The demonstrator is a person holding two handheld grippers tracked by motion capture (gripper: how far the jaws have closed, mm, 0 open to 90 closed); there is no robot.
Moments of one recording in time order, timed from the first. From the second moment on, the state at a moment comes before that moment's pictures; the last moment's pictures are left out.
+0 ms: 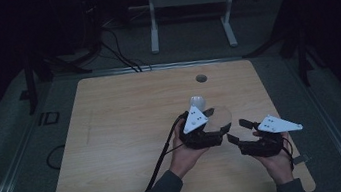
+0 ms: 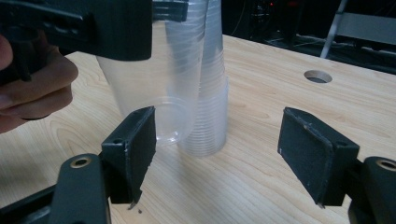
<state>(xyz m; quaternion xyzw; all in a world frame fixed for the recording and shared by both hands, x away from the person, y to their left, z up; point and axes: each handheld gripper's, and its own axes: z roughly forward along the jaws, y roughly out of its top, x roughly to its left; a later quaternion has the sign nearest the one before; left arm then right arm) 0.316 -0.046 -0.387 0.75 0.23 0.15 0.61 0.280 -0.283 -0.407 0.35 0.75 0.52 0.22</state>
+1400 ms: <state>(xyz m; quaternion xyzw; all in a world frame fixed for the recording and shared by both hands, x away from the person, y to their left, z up) 0.316 -0.044 -0.399 0.75 0.23 0.14 0.61 0.278 -0.293 -0.403 0.36 0.74 0.52 0.23</state>
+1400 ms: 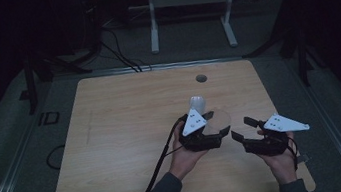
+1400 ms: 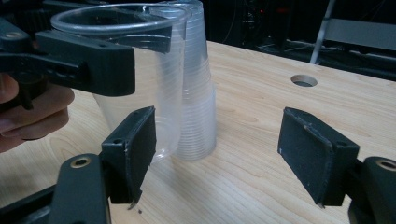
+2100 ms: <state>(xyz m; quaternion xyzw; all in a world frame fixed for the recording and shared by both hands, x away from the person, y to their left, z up) 0.318 -0.044 -0.412 0.75 0.23 0.13 0.61 0.277 -0.295 -0.402 0.36 0.74 0.53 0.23</state>
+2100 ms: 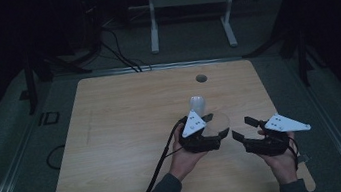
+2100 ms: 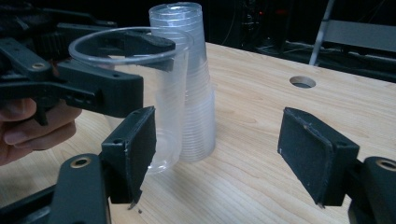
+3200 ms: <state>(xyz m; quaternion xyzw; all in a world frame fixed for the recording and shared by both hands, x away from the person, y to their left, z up) 0.319 -0.052 -0.433 0.75 0.23 0.12 0.60 0.277 -0.296 -0.401 0.36 0.73 0.53 0.23</state>
